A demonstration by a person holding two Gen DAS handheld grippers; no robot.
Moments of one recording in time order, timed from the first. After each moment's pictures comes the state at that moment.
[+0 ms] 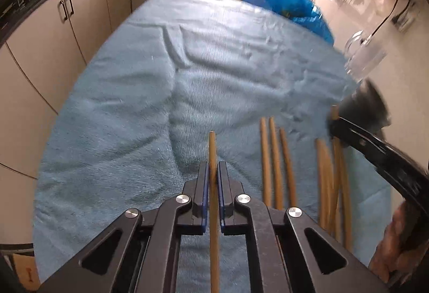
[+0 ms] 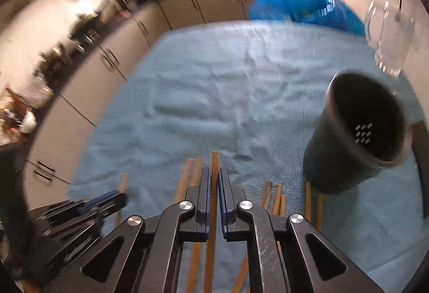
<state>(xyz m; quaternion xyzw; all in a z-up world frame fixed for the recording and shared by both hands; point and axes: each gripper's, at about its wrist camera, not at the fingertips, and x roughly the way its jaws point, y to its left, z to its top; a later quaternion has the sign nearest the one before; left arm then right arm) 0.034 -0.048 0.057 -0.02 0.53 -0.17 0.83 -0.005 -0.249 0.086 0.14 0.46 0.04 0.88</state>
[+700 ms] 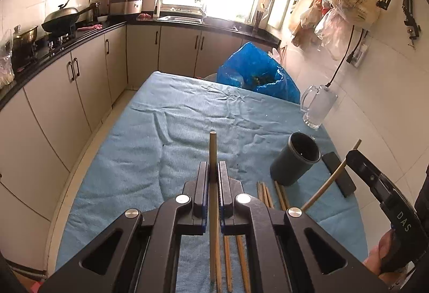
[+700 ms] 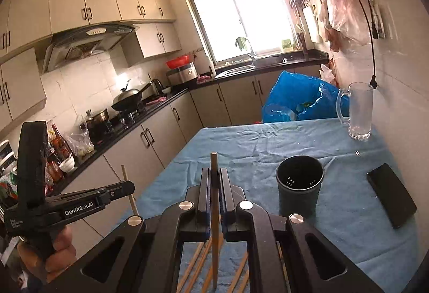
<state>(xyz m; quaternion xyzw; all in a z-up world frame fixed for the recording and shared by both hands) -0.042 -0.051 0.180 -0.04 0.37 -0.19 0.91 -0.137 -0.262 0.191 0.15 0.23 0.06 0.96</state>
